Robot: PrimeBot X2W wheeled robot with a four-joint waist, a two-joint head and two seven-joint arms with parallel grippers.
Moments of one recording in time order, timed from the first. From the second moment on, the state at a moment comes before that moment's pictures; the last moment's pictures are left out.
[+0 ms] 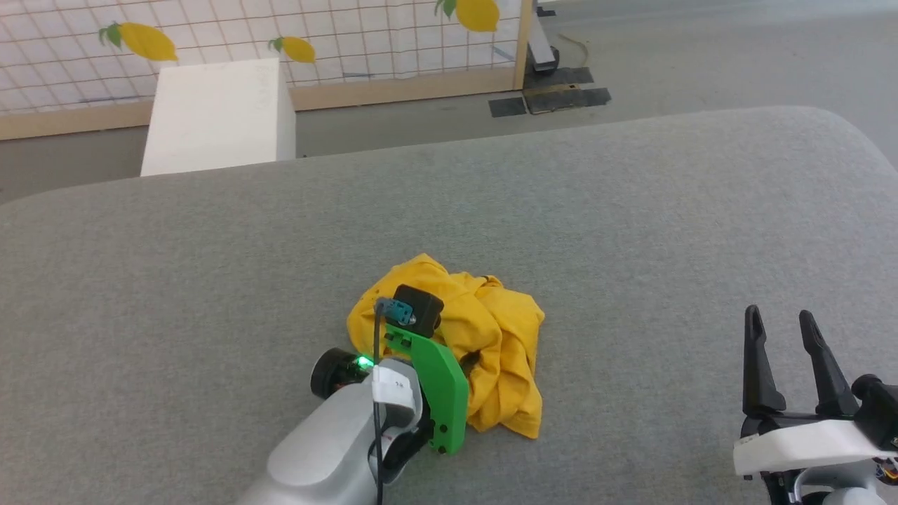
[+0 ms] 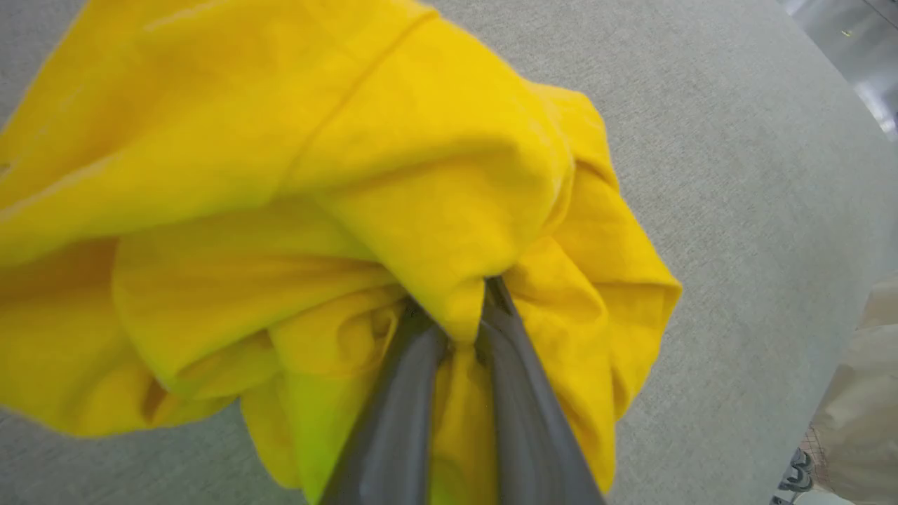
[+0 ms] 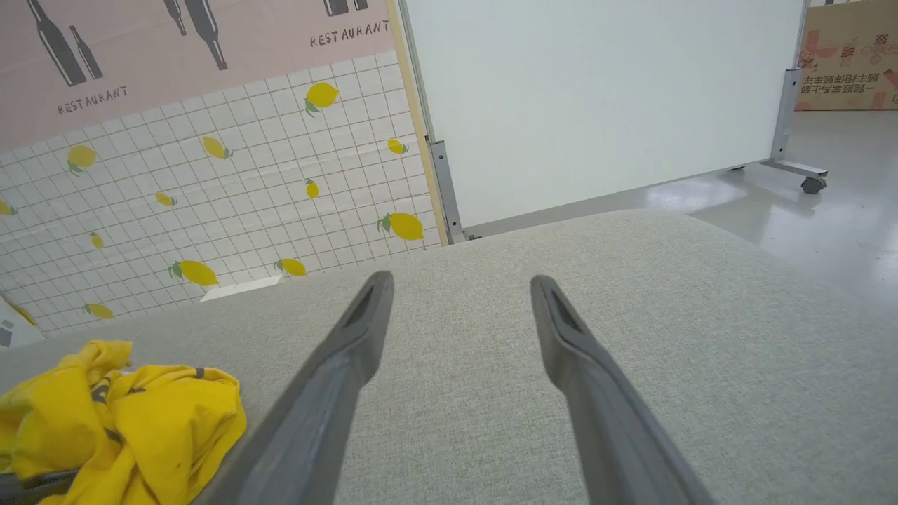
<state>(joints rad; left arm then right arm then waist) -0.52 0.13 -0.77 0.58 -0.71 -0.07 0.24 0.02 -0.05 -0.14 0.11 0.23 0.13 -0.26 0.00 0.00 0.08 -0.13</state>
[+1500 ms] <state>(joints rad) 0.25 0.17 -0.11 -0.08 -0.38 -0.01 -0.26 0.11 -0.05 -0.15 0.12 0.22 0.13 -0.26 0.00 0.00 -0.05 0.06</state>
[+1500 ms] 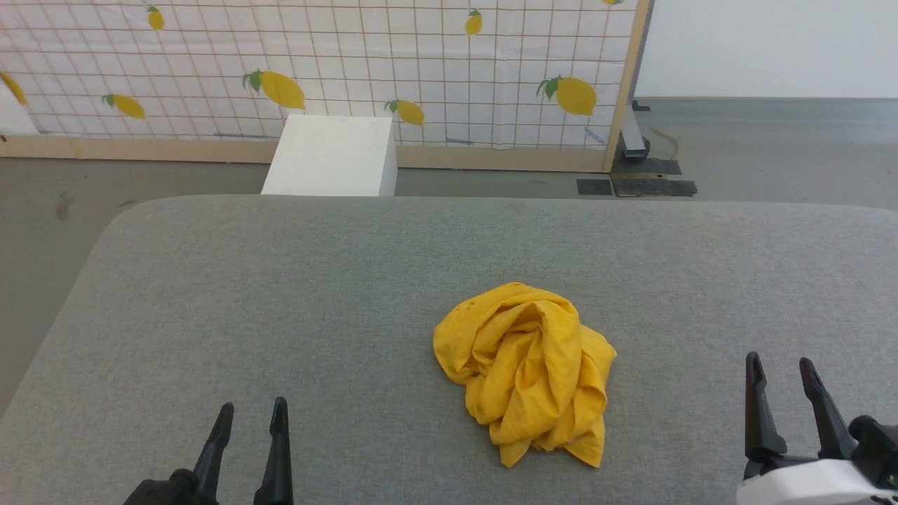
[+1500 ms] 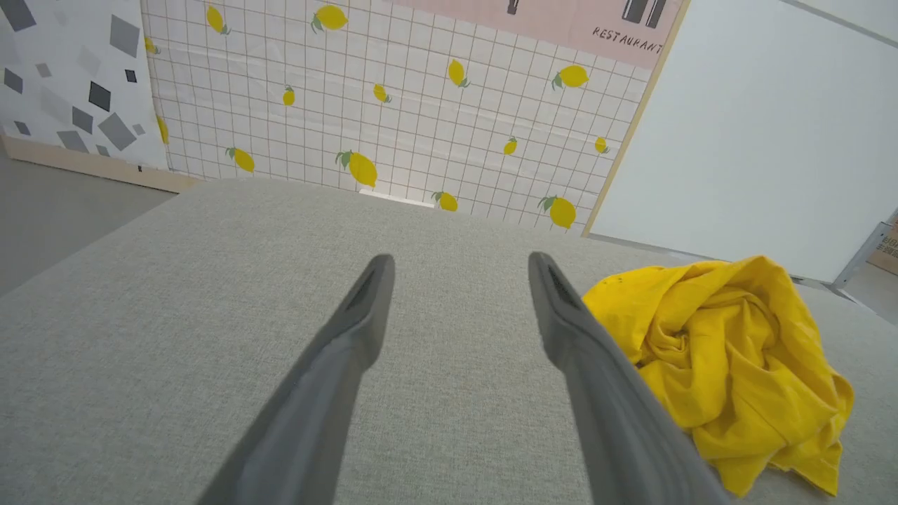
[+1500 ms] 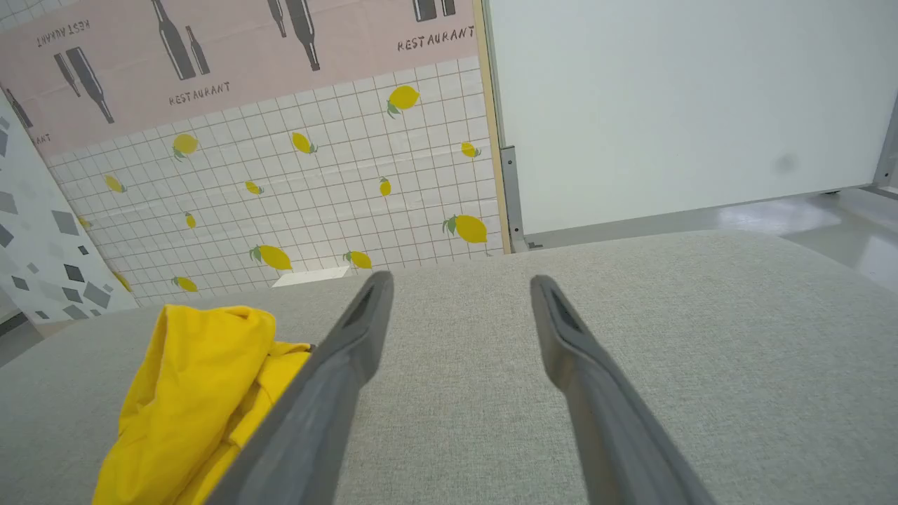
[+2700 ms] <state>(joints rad) 0.15 0.09 -0.08 -0.04 -0.33 -0.12 -0.26 -0.29 -0.23 0.20 0.45 0.25 0.13 0.58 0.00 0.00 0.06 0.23</state>
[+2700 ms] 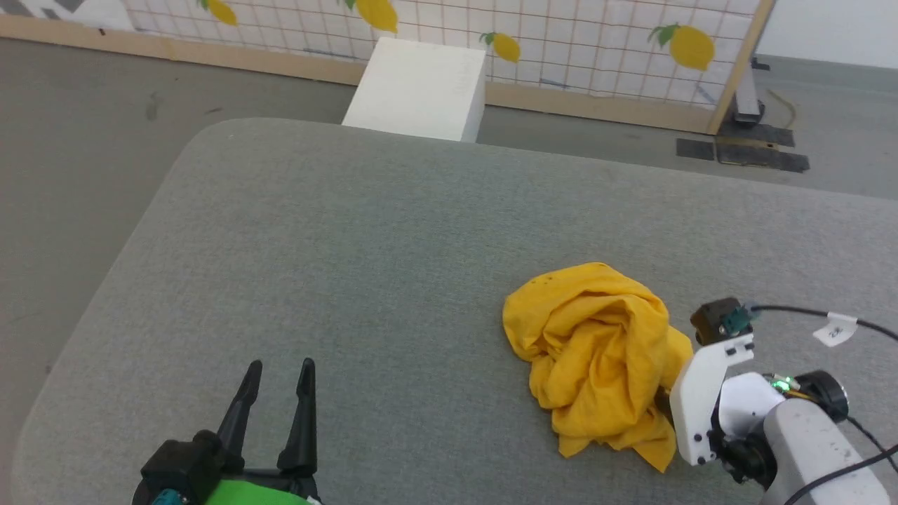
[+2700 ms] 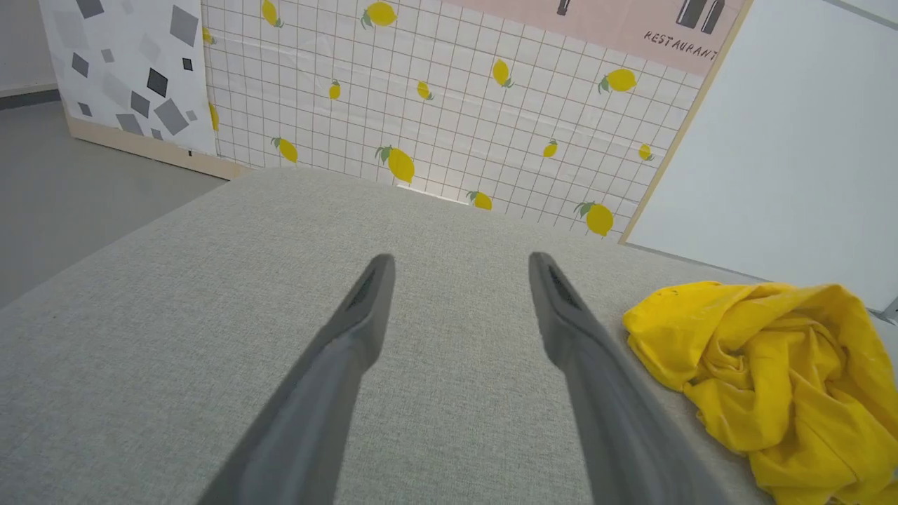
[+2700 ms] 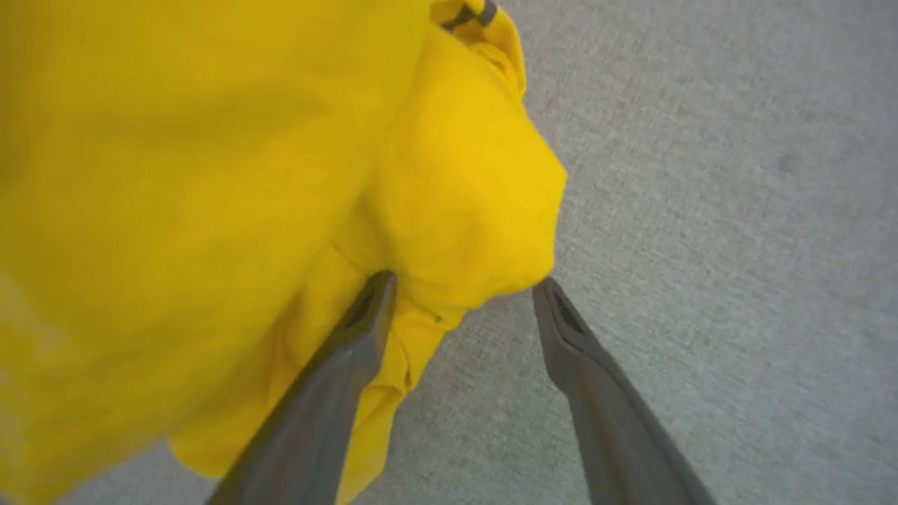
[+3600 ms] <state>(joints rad) 0.17 0.09 -0.08 -0.02 -0.33 -0.12 -0.26 -0.16 -0.36 -0.08 0.31 0.22 0.13 0.48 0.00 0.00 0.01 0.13</state>
